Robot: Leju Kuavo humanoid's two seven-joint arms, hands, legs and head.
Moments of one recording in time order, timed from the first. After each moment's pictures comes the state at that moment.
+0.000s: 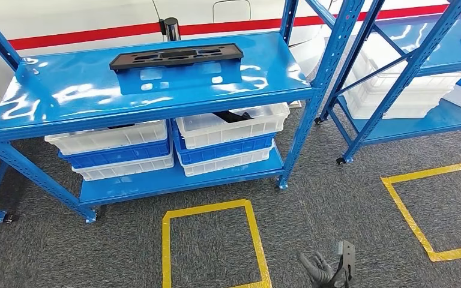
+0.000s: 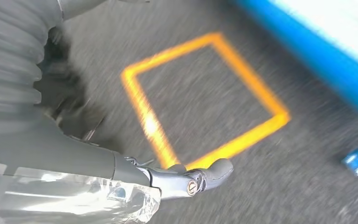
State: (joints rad) left arm -0.05 -0.07 0.73 -0.23 -0.57 -0.28 -0.22; right arm -0.26 0.02 -0.66 -0.25 -0.08 0.13 -0.34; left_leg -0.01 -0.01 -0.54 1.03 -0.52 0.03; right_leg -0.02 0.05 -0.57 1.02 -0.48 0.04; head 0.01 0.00
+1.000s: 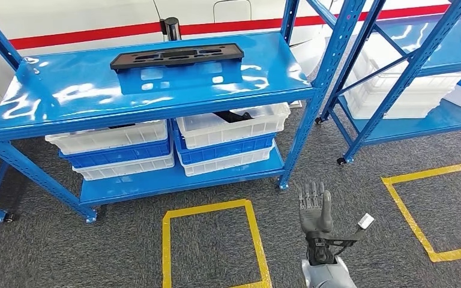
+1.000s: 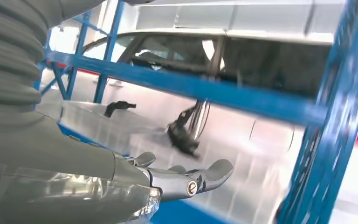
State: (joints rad) left arm -0.05 -0.06 0.77 -0.23 -0.60 -0.28 -0.22; right arm -0.36 0.15 -0.69 -0.56 -0.79 0.68 -0.21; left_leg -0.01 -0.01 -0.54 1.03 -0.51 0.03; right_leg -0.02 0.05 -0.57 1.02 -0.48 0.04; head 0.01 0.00
